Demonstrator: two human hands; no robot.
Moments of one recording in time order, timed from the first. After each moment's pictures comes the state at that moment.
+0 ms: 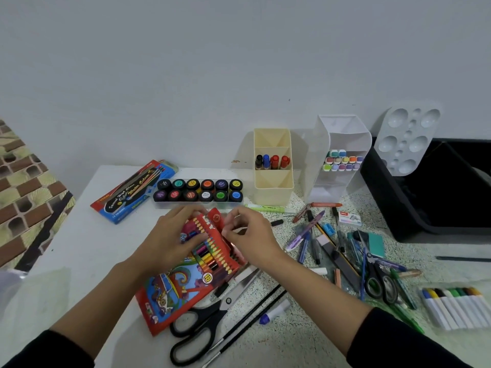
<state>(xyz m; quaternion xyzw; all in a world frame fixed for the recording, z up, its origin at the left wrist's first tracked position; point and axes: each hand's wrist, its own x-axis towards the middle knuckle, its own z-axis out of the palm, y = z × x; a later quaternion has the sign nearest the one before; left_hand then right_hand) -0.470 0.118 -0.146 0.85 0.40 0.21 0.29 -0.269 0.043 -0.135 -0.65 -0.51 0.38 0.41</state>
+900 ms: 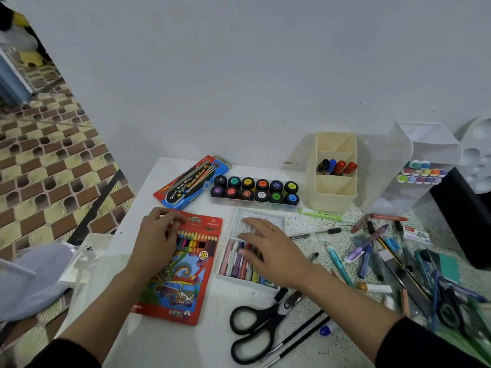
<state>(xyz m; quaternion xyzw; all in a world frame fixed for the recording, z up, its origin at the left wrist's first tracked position) -0.588 0.137 -0.173 0.72 0.62 0.24 0.19 -0.316 0.066 -0.170 -0.55 -0.81 0.15 0.15</state>
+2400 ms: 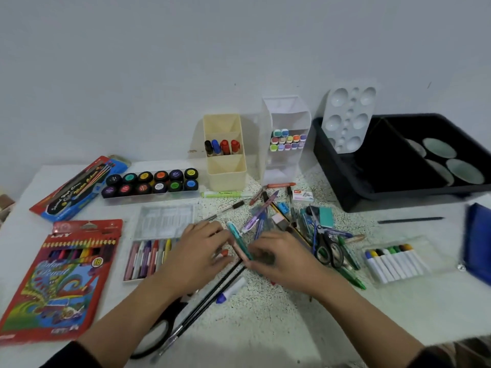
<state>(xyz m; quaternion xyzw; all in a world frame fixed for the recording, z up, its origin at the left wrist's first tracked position) -0.365 0.042 -0.172 0.95 0.25 0.14 0.14 -0.161 -0.074 -0.138 -0.64 -0.72 0.18 0.17</state>
